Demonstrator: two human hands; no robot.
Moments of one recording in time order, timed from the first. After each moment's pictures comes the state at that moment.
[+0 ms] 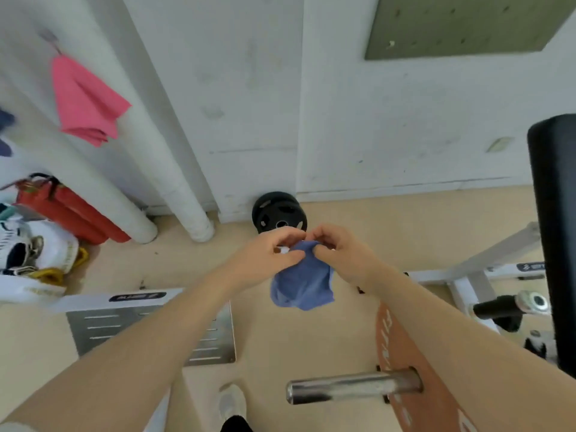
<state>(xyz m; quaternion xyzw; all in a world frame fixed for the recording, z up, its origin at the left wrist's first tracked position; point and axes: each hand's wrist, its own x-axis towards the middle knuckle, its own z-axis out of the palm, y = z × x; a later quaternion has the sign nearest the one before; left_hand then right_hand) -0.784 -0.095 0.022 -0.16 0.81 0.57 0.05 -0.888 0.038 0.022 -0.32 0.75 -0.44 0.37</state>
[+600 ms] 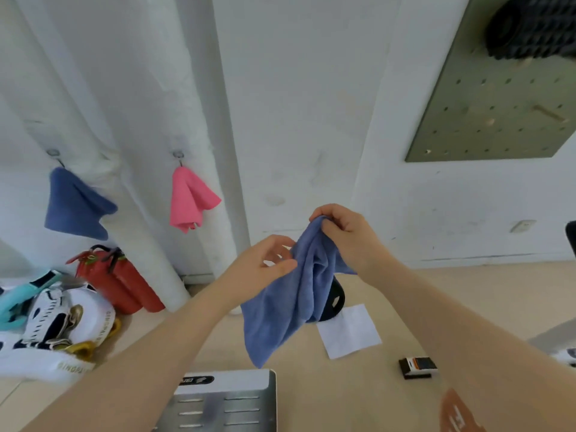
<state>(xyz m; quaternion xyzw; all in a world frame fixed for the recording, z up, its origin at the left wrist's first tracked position) -0.724 -0.310 0.119 -0.15 0.83 0.53 -0.07 -0.854 -0.175 0.158 -0.38 0.72 -0.55 0.20</state>
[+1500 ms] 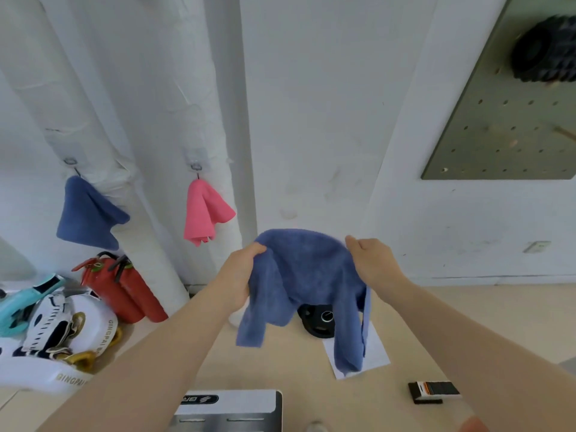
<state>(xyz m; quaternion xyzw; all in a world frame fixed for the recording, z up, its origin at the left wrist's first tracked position) -0.737 -0.373 0.104 -0.42 0.51 0.75 -0.11 -0.877 -0.211 0.131 -0.22 0.88 -0.38 0.18</state>
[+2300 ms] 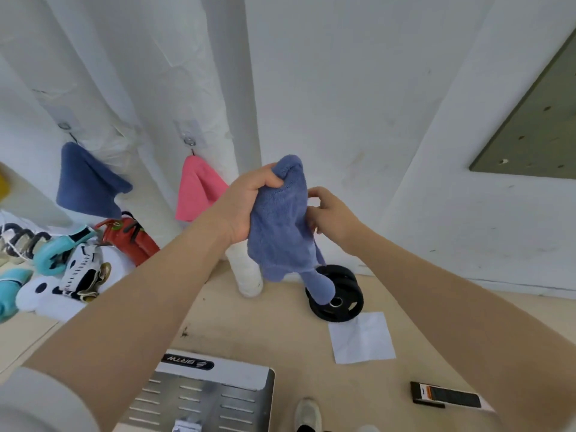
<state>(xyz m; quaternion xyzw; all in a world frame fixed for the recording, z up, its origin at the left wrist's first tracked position) -0.835 -0.388 0.182 -0.25 0.51 0.81 -0.14 -0.959 -0.300 0.132 -0.38 0.74 -0.44 0.35</state>
